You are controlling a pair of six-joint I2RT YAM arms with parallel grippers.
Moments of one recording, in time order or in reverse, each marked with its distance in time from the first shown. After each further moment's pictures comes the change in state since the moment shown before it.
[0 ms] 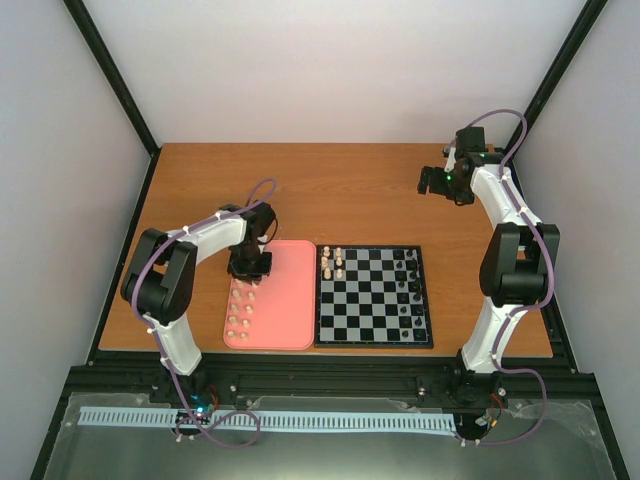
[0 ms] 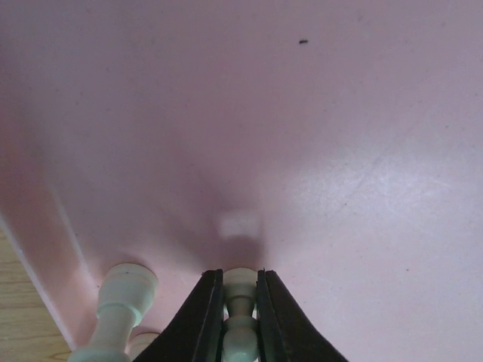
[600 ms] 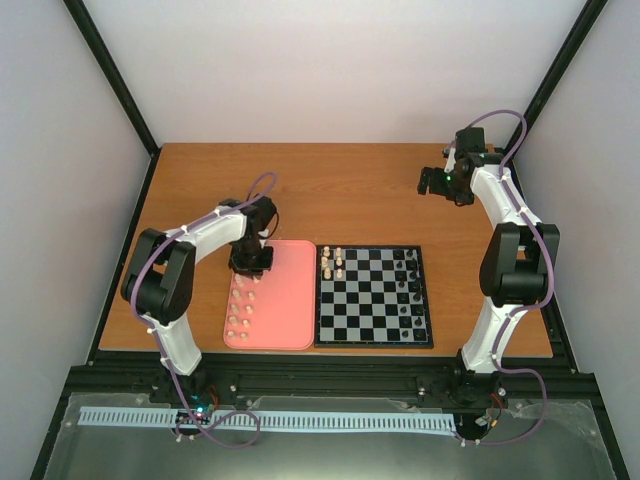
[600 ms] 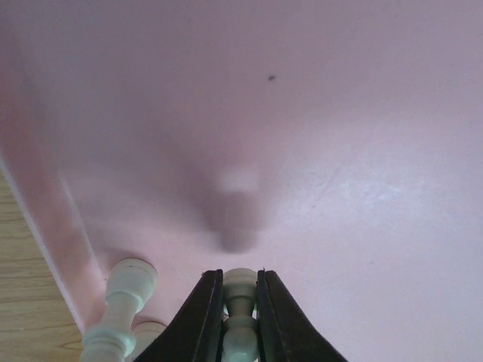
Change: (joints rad) left arm -0.007 0.000 0.045 -0.030 0.004 0.000; right arm 0.000 0.000 -0.005 0.000 0.000 0.001
